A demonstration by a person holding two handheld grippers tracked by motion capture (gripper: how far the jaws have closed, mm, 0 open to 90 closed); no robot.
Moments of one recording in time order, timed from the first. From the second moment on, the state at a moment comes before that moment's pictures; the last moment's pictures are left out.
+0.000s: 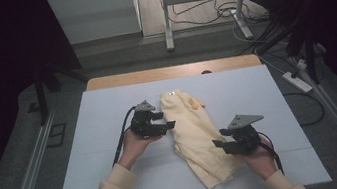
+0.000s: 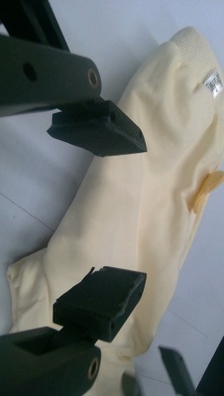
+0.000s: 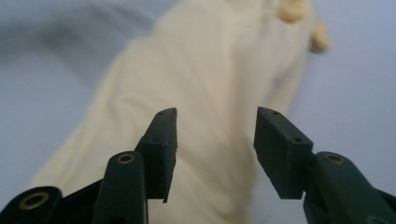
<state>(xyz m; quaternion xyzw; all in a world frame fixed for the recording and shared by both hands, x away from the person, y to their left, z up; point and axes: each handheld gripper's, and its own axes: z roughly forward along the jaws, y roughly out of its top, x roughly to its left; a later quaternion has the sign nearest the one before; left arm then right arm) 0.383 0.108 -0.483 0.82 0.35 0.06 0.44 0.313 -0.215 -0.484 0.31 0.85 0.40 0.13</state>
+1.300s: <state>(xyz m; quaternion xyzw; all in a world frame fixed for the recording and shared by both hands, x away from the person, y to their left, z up) 0.384 0.110 -0.483 0.82 0.35 0.06 0.44 0.280 -0.165 -0.500 0.24 0.89 0.40 0.04</state>
